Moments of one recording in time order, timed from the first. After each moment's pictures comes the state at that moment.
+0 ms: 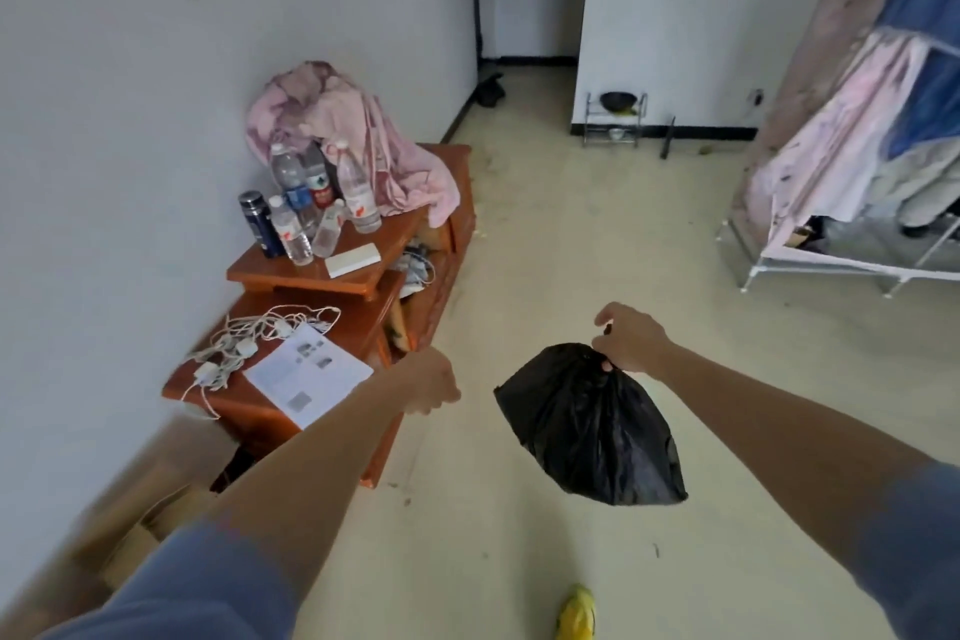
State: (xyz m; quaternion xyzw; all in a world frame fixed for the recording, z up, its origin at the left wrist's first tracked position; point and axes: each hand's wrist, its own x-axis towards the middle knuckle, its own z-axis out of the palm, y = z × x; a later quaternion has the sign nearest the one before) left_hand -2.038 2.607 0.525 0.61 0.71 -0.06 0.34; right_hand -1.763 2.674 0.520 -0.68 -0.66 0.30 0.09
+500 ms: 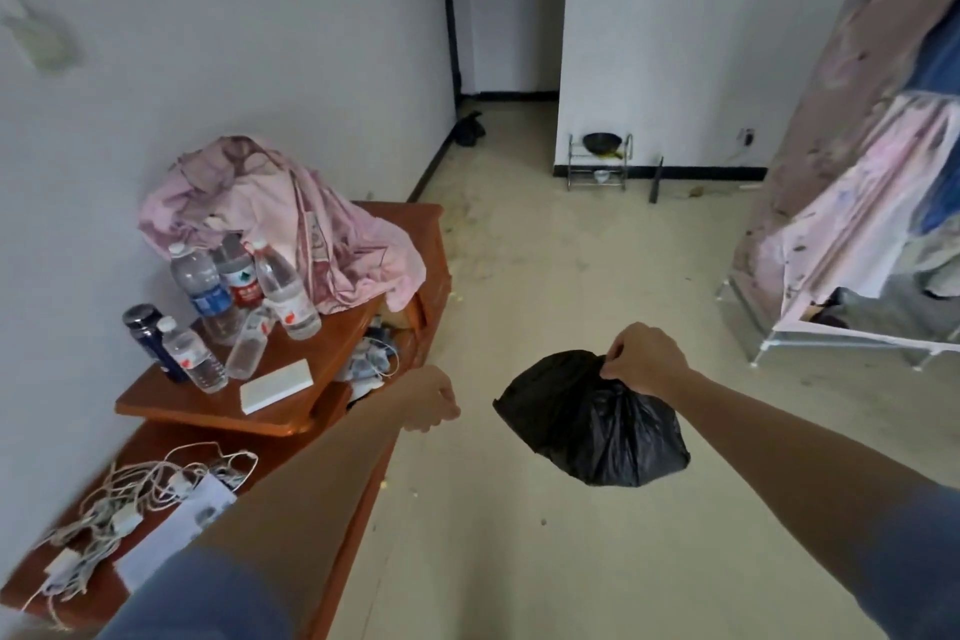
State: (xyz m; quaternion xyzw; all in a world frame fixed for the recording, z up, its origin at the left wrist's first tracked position) left_hand -2.008 2.968 0.537 0.62 0.70 -0.01 0.36; right_hand -1.707 3.024 0.537 -0.70 -0.66 0.24 0.09
